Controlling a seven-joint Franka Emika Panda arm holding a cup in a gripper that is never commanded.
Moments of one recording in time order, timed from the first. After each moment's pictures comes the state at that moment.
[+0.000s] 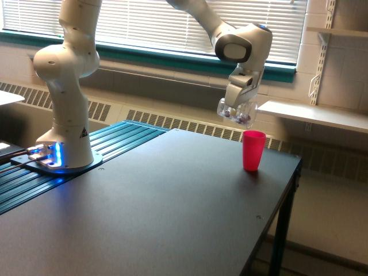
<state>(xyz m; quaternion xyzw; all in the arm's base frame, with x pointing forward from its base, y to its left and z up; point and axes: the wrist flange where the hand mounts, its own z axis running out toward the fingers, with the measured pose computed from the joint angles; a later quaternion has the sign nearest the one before) 0.495 0.305 0.311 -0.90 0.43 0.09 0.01</state>
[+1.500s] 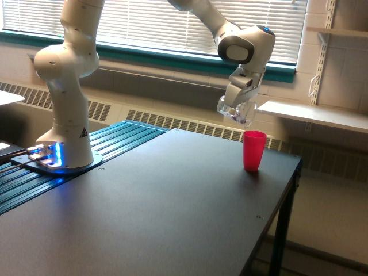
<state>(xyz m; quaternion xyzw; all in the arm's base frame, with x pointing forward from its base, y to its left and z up) 0.491 0.324 0.304 -0.89 0.45 0.13 0.01</state>
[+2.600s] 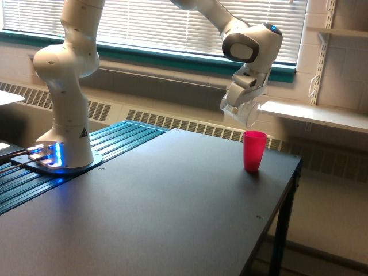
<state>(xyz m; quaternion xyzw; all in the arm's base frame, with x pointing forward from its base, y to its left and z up) 0.512 0.301 0.312 -0.87 0.47 0.15 0.01</state>
